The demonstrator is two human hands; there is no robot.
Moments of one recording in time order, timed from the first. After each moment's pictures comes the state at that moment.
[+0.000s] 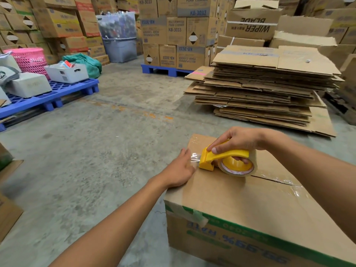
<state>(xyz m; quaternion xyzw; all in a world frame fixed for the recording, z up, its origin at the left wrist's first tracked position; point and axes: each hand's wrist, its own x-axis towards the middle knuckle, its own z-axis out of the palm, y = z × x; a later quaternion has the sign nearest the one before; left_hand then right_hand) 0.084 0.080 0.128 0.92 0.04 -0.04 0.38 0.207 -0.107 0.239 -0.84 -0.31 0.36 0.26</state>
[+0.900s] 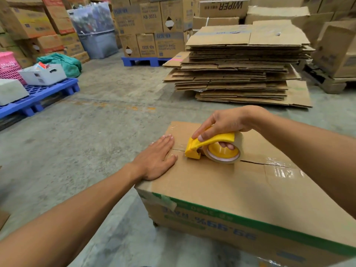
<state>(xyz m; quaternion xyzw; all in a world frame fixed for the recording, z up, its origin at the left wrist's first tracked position) 0.084 0.048 0.121 1.00 -0.04 -0.04 0.08 0.208 -0.184 0.234 -0.81 -0.32 0.41 0.27</state>
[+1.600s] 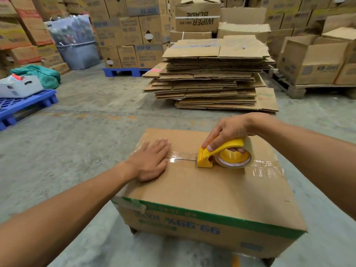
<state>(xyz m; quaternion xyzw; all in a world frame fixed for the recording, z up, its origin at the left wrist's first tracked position) 0.093 -0.020 0.148 0.99 -0.12 -0.06 -0.04 0.202 -0.293 0.246 -0.86 -0.28 0.37 0.22</state>
